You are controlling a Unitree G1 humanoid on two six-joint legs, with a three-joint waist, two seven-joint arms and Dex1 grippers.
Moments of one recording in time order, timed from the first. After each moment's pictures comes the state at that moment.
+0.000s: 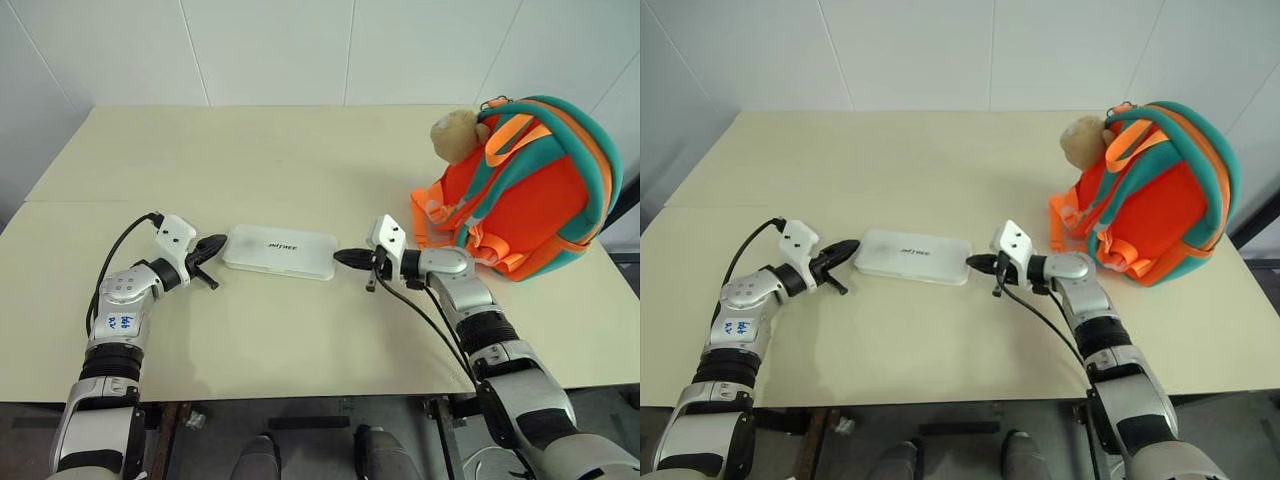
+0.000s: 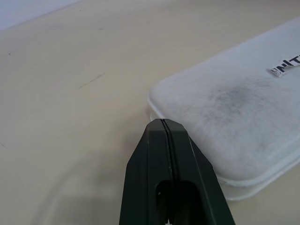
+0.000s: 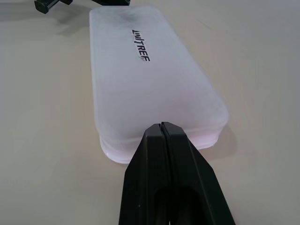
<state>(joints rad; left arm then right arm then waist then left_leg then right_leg) -0.60 0.56 0.14 0.62 -0.15 -0.10 -0.68 -0.81 -0.34 0.13 0.65 0.09 -0.08 1.06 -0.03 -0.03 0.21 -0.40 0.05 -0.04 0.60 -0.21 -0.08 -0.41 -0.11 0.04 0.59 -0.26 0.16</state>
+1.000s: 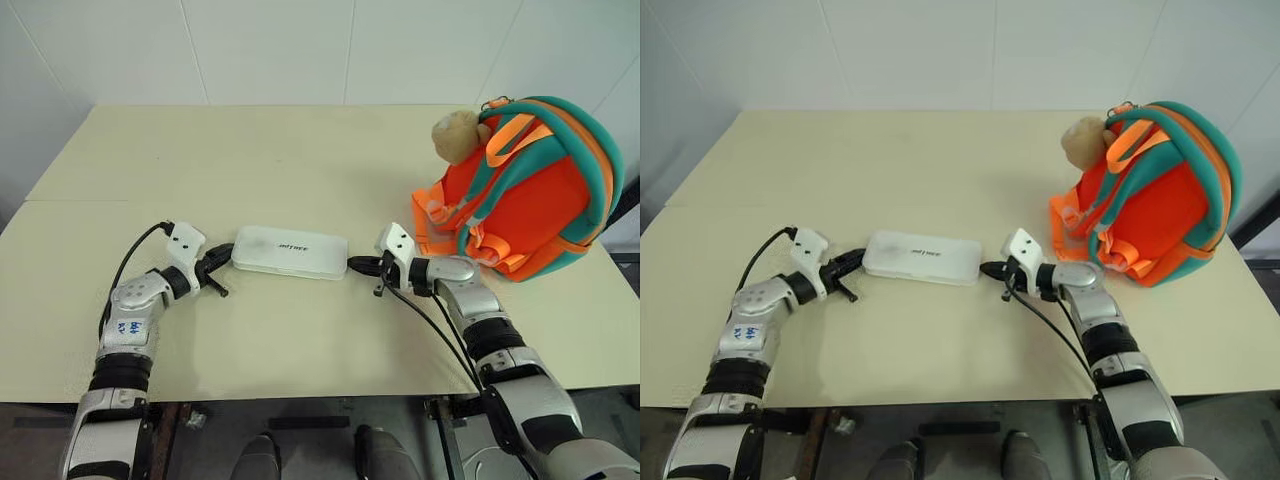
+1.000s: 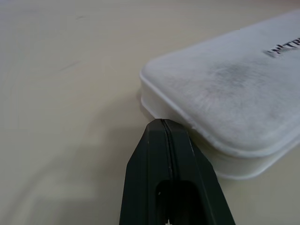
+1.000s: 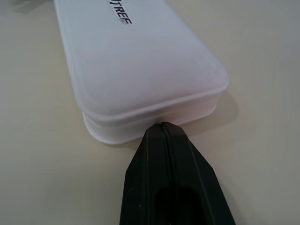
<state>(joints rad) -0.51 0.52 0.14 0.45 -0.17 0.03 -0.73 -0.78 -0.34 0.11 0.70 0.07 -0.06 1.03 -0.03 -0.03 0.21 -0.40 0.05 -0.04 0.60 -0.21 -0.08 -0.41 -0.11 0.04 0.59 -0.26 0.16</state>
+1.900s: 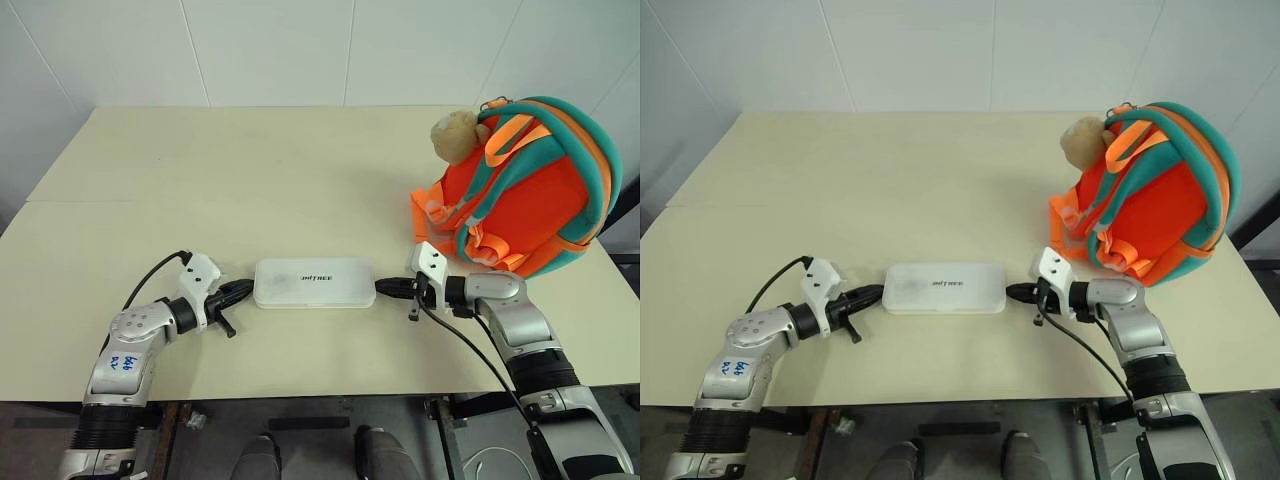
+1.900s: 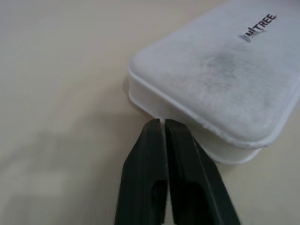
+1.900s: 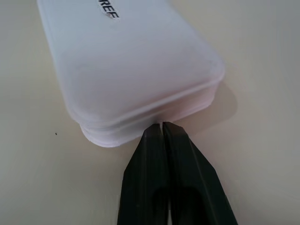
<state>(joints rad) -0.26 0.53 0.12 0.00 -0.22 0.33 -0.77 -0.58 -0.51 0.09 0.35 0.11 0.14 1.13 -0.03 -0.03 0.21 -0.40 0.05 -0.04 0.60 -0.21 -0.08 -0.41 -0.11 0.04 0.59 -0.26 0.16</state>
